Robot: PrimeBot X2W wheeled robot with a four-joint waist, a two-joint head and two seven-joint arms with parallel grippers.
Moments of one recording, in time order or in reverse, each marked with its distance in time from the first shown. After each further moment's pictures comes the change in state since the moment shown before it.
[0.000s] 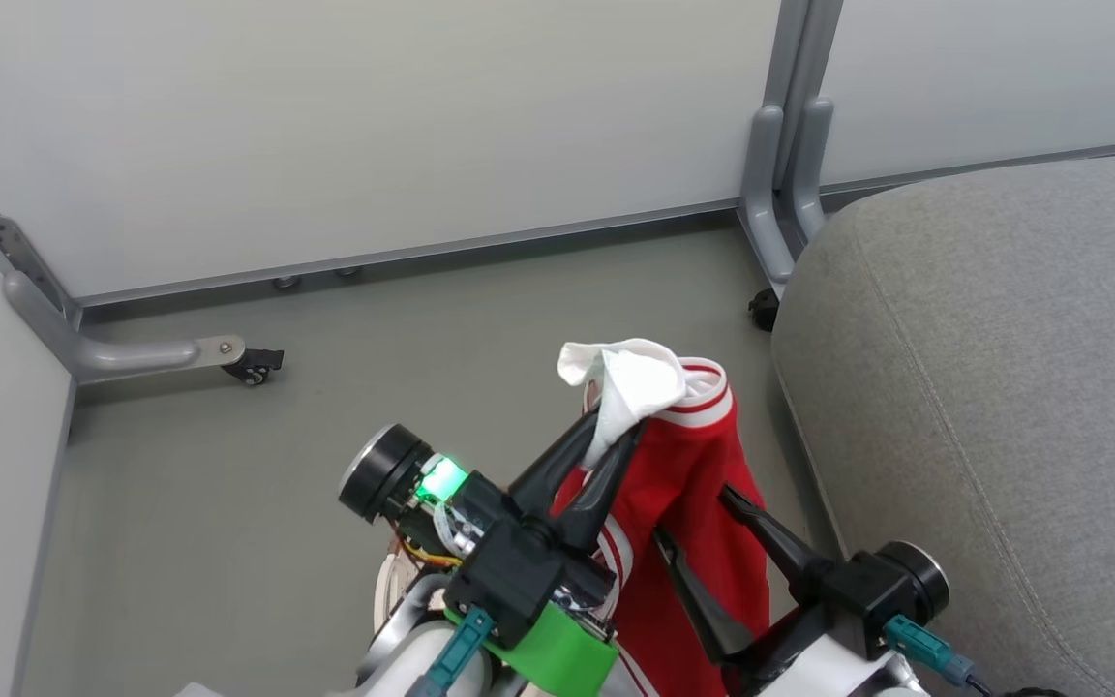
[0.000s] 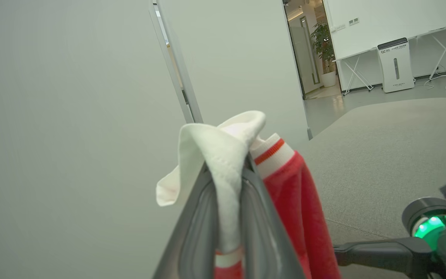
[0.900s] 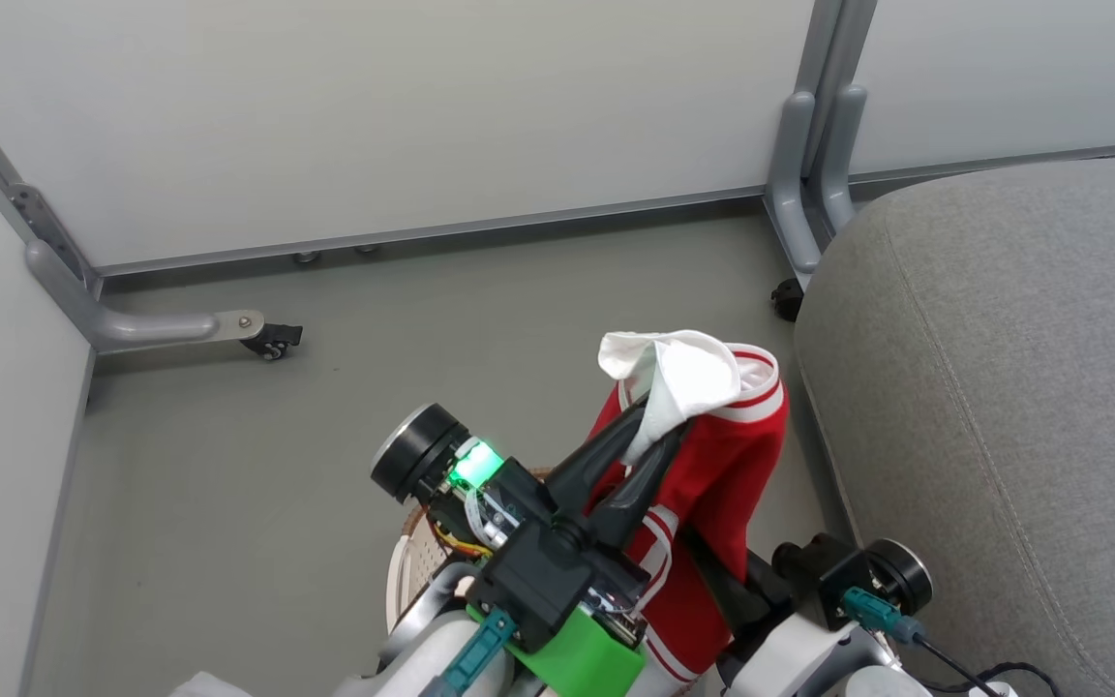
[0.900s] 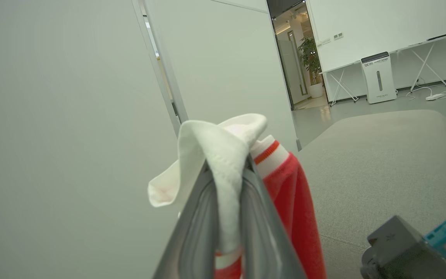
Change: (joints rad) left arm -0.039 -0.017 -0.043 -0.040 -0.011 -0.039 0.000; right arm -0.110 0.013 0.032 0.243 -0.005 0.000 0.000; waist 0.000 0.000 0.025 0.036
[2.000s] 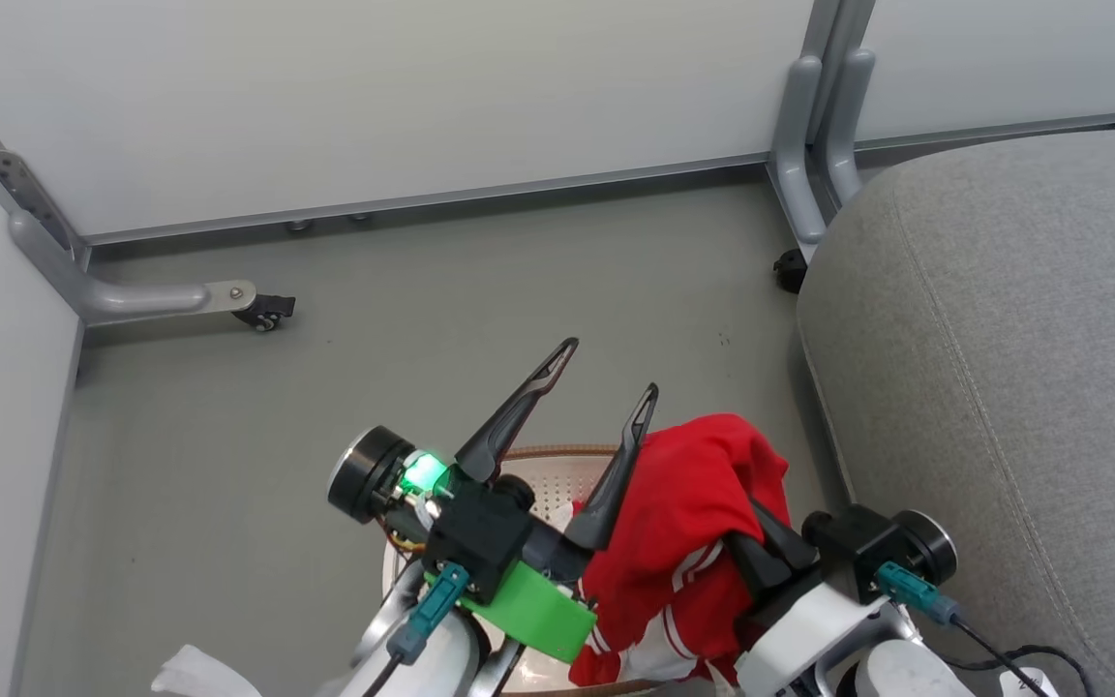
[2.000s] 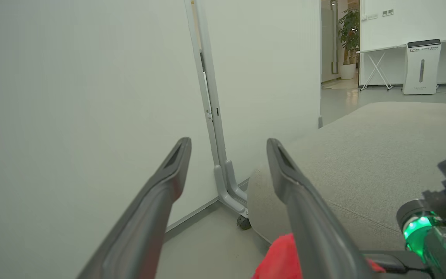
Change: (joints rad) left arm 0.016 -0.004 0.066 0.127 -0.081 0.045 0.000; right arm 0.000 0.000 -0.056 -0.072 0.006 0.000 0.000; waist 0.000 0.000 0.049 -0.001
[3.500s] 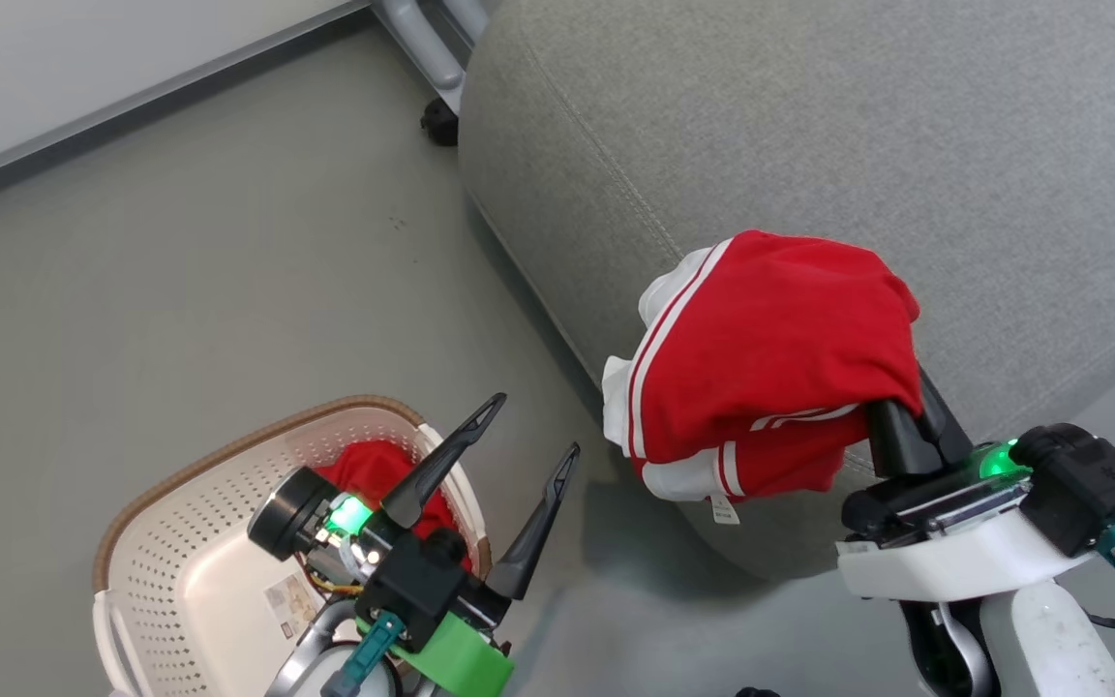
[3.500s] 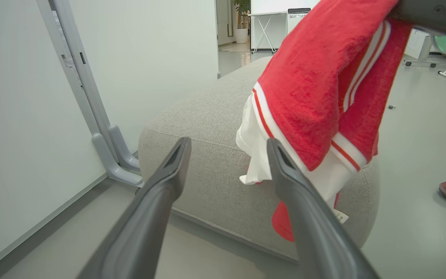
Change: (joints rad) left arm 0.108 0.122 0.081 -0.037 0.089 -0.091 0.000; right arm 0.046 0.041 -0.264 -0.403 0.059 0.000 0.000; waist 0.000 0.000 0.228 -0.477
